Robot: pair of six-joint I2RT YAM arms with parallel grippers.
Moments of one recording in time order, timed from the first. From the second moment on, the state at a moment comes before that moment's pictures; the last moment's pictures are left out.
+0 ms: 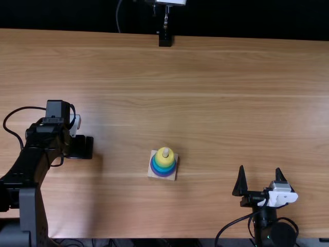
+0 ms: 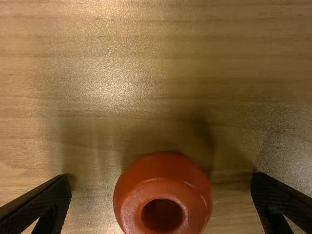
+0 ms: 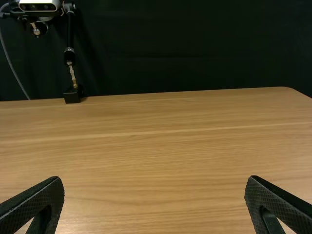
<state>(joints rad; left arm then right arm) 0.03 1.77 1.05 -0.66 -0.02 0.02 0.05 0.01 0.02 -0.05 0.09 0.01</state>
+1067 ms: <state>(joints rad) -0.06 1.67 1.24 -0.89 -0.01 0.02 0.05 0.01 0.02 -0.05 0.08 0.01</state>
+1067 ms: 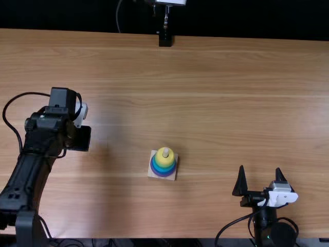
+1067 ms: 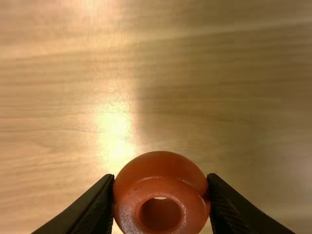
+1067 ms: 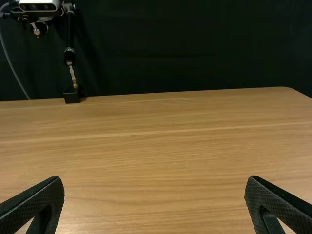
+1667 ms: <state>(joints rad) -0.32 1.64 1.56 -1.28 -0.01 -0.01 0.05 0.01 0.02 -0.05 0.09 0.01</state>
